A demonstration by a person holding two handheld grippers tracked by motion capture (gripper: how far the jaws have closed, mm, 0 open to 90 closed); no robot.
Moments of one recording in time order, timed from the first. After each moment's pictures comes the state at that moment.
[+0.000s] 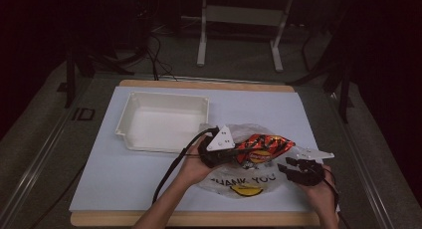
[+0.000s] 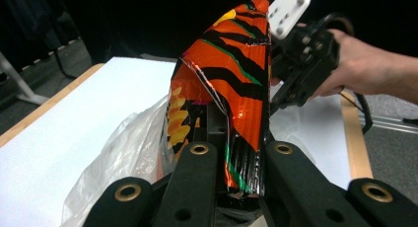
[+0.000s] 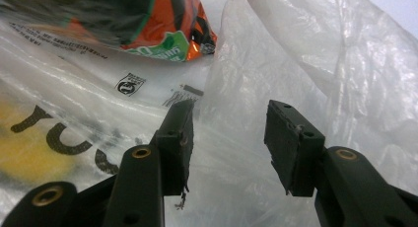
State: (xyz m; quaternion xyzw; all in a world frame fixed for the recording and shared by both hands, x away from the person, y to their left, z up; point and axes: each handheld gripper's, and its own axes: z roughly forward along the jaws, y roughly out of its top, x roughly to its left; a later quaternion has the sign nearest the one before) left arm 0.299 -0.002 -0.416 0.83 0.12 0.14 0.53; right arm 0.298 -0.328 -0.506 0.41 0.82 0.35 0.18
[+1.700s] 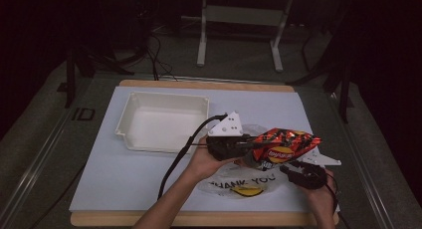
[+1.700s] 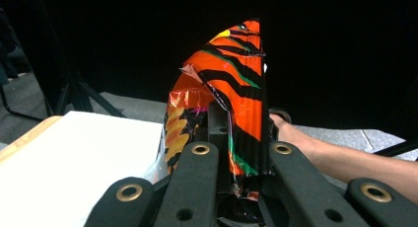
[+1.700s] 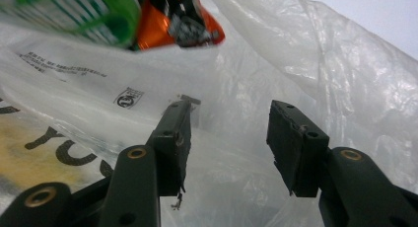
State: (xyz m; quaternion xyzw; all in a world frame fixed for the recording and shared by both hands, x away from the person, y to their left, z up) left arm 0.293 -0.015 -0.357 0.79 0.09 0.07 0.60; right arm 0.289 -0.338 -0.514 0.43 0.79 0.40 0.19
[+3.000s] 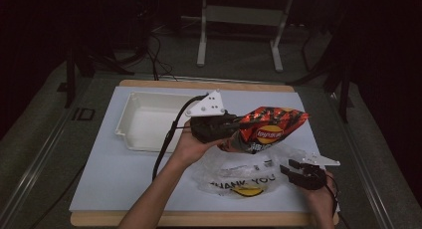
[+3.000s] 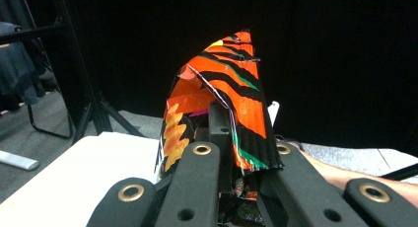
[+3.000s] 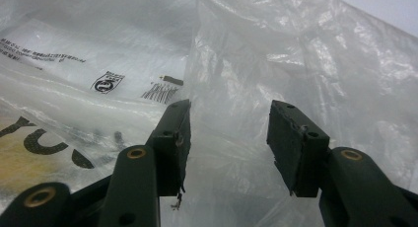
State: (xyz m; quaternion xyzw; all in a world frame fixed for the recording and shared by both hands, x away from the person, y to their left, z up) left arm 0.311 0.022 -0.323 0.77 0.10 0.10 0.63; right arm 0.292 -0.344 -0.527 0.45 0.78 0.39 0.18
